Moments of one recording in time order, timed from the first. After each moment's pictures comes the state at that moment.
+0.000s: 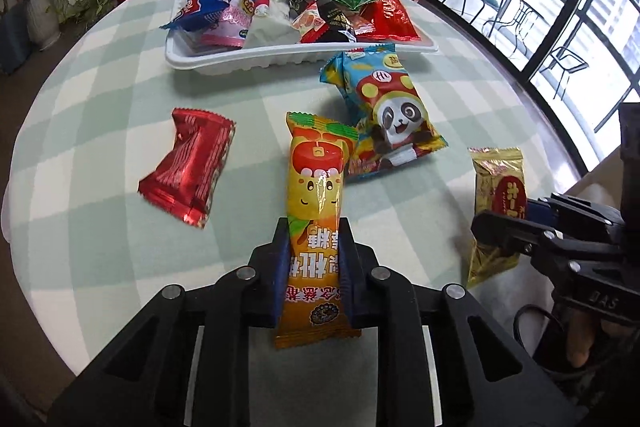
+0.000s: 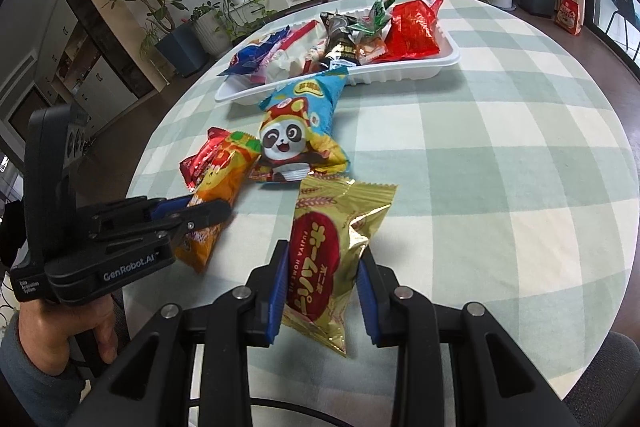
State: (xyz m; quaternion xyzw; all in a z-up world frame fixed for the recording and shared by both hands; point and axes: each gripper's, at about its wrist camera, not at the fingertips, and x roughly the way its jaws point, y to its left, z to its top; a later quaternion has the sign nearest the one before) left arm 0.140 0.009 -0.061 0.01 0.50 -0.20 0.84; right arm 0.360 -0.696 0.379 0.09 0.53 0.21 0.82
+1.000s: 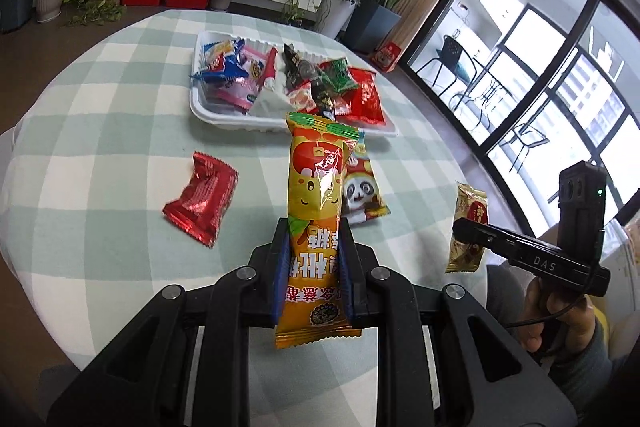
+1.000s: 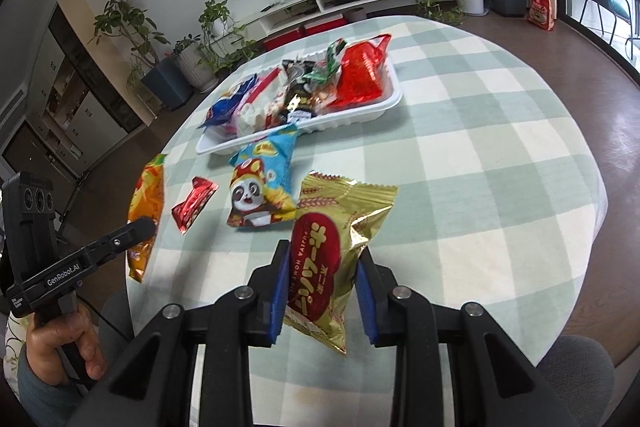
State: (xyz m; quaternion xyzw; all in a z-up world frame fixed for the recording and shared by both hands) left arm 0.123 0.057 -0.005 -0.13 0.42 -0.24 0.86; right arm 0.374 -0.751 0.412 0.14 0.50 0.16 0.84
